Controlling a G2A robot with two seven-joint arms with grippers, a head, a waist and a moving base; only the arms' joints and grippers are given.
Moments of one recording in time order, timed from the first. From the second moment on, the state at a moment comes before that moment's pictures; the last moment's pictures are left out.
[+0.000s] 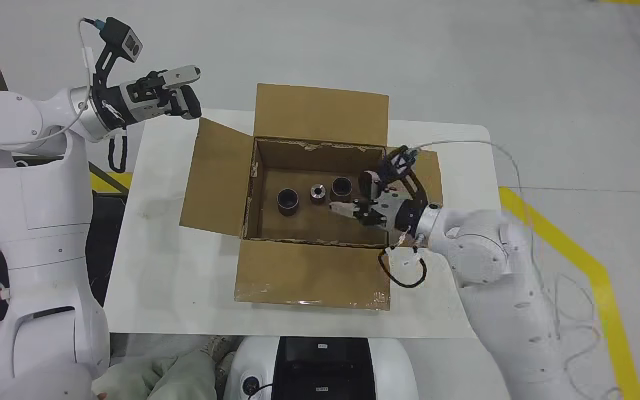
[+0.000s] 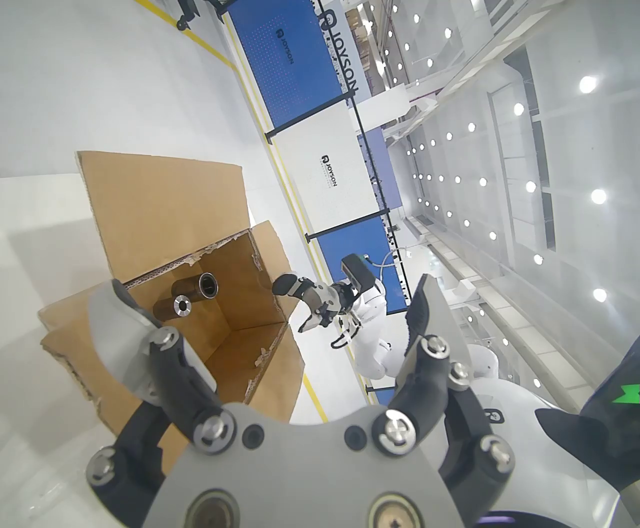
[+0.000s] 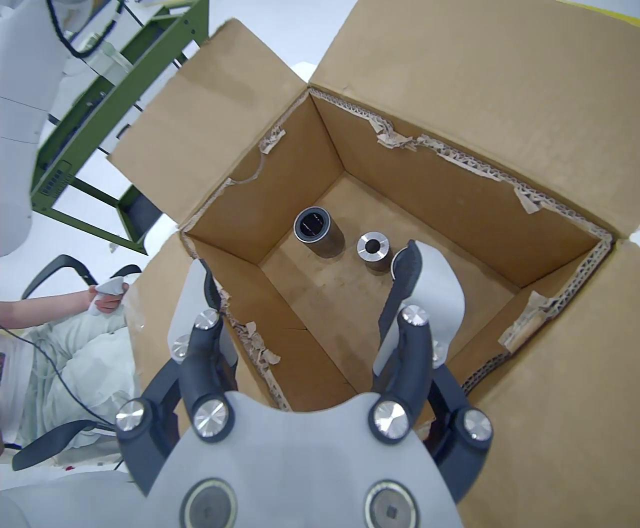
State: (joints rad) left arm 0.80 -1.00 -1.65 -1.36 -0.27 -0.07 -1.36; right arm -1.26 -1.29 1.28 -1.88 -0.62 -0.36 0.86
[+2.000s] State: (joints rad) left arm 0.80 -1.00 -1.65 -1.36 -0.27 -0.07 -1.36; right arm -1.50 -1.18 1.72 -1.79 -0.22 -0.61 0.86
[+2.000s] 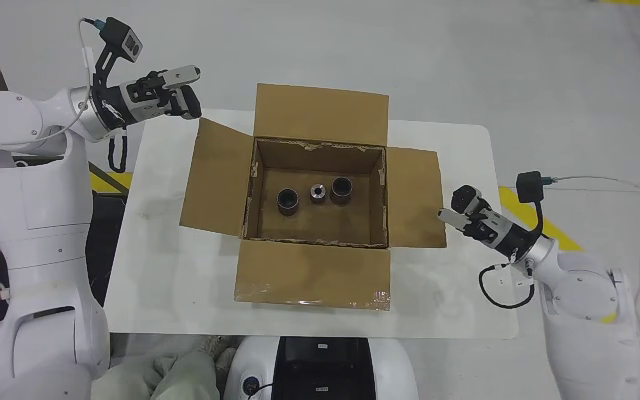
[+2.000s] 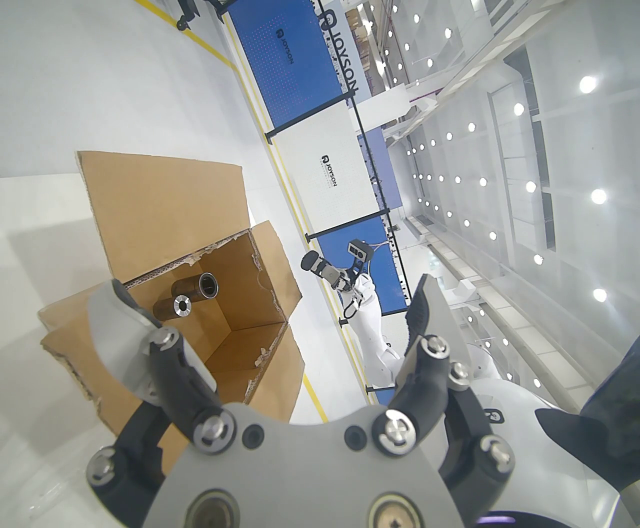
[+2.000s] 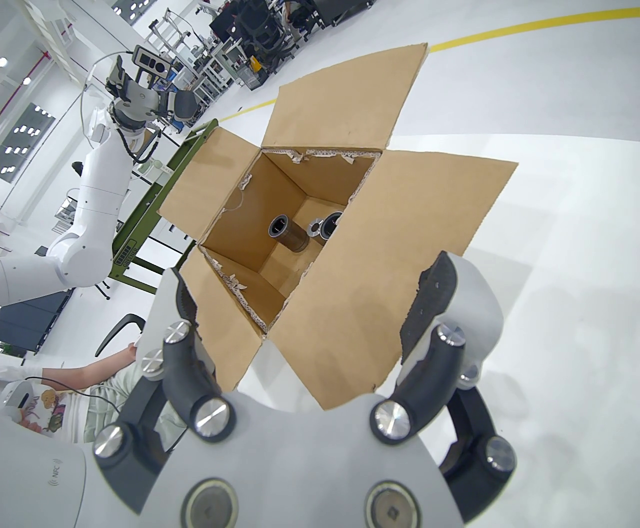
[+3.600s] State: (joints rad) left arm 0.80 -1.00 -1.65 -1.36 -0.27 -0.07 -1.36; right arm -1.41 -1.13 1.59 -1.56 0.20 -0.54 1.12
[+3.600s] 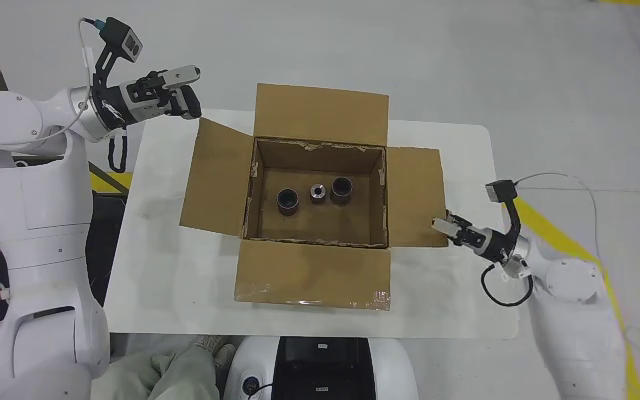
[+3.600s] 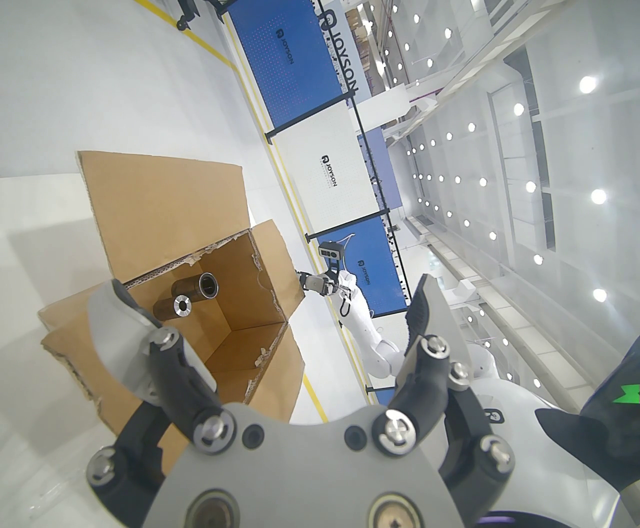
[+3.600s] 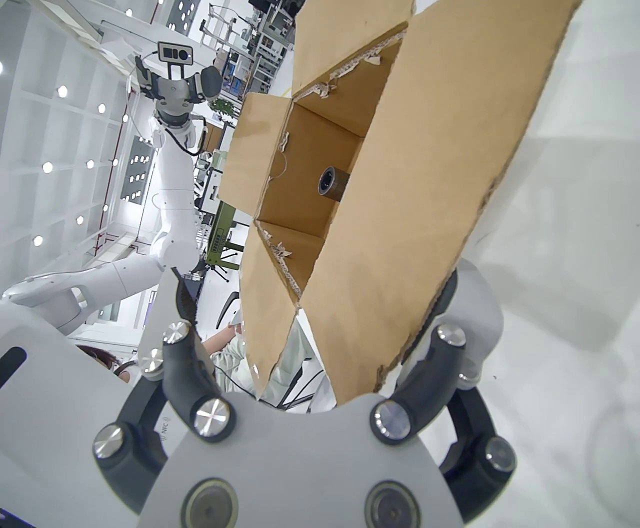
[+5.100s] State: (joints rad) left arm 0.80 -1.00 -1.65 -1.36 -0.27 -0.07 -1.36; right arm -1.21 -1.13 1.17 -1.70 0.04 -0.44 1.08
